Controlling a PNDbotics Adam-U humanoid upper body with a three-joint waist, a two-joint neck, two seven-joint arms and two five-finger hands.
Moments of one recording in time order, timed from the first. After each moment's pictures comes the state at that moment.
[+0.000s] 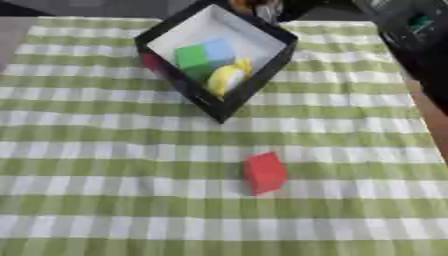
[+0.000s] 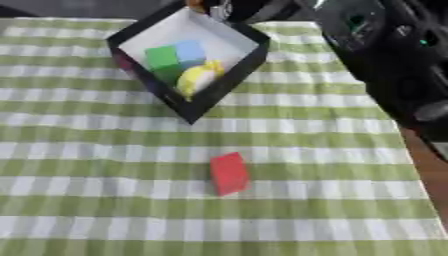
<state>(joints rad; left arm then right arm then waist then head) -0.23 0.40 0.05 -1.98 0.19 -0.07 0.43 -1.08 -0.57 0.43 -1.36 0.47 0.08 0.49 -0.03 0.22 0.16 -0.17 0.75</state>
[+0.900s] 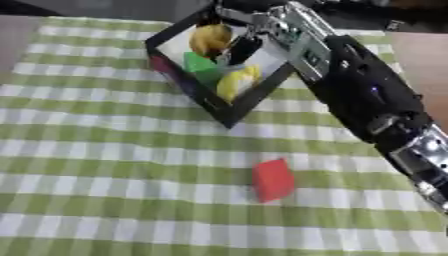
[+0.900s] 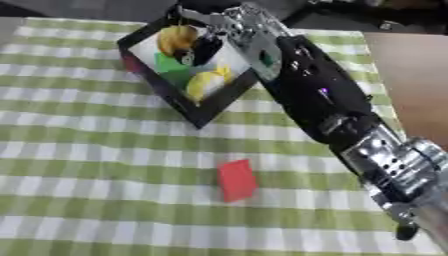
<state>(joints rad) -0.29 0.40 0.04 -1.98 0.20 -0.10 0.40 -1.08 -0.41 0.41 -1.09 0.68 -0.10 0.45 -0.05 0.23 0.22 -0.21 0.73</state>
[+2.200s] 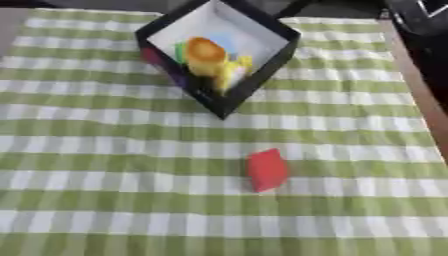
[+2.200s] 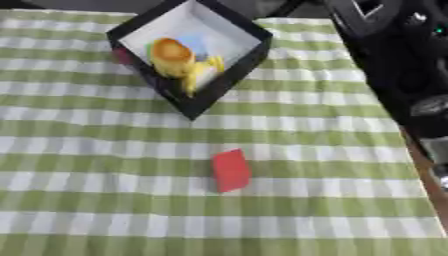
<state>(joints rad) -0.15 0.40 0.06 -1.98 0.20 -0.04 0.46 -0.94 -0.74 0.29 -1.73 0.22 0.14 0.39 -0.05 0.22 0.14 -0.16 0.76</state>
